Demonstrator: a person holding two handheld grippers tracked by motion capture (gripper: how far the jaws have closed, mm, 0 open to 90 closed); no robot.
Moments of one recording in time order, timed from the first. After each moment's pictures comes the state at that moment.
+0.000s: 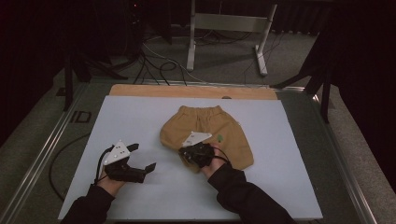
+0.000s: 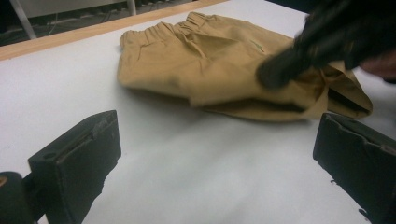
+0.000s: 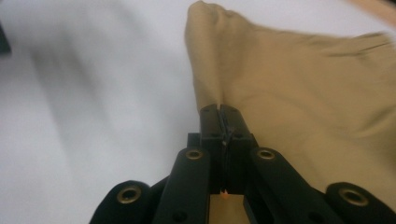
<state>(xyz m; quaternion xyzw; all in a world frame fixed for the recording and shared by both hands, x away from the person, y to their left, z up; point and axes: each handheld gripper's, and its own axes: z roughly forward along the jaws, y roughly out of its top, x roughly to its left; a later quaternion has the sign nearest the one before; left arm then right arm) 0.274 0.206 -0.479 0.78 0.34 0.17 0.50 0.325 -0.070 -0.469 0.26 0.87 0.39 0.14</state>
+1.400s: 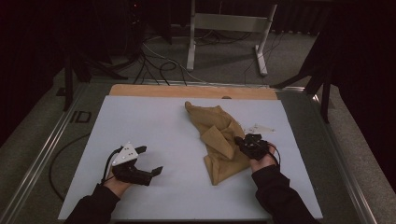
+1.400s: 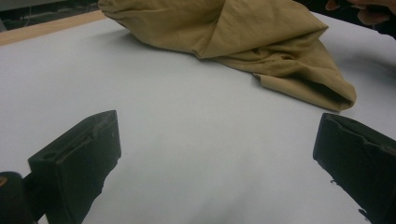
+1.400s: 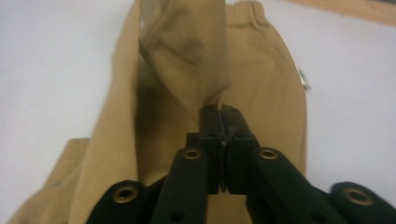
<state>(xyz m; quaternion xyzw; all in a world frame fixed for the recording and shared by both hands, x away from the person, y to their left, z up) 0.274 0.188 -0.484 0.80 0.32 0.14 0.49 0.342 -0.230 -0.474 0.46 0.78 0.37 0.21</state>
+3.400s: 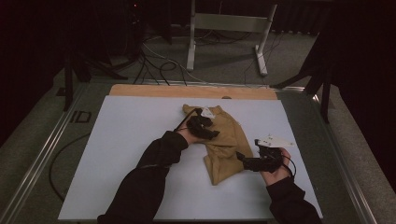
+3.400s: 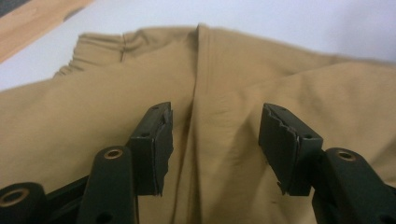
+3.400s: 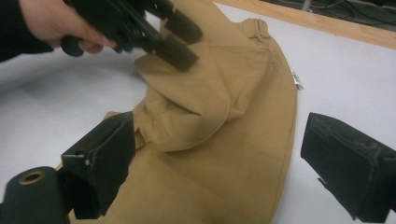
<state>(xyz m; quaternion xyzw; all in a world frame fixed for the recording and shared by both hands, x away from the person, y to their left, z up) 0.443 -0.014 -0.500 0.89 0.23 0.10 0.38 0.298 -0.257 -0.461 0.42 0.78 0.42 0.21</state>
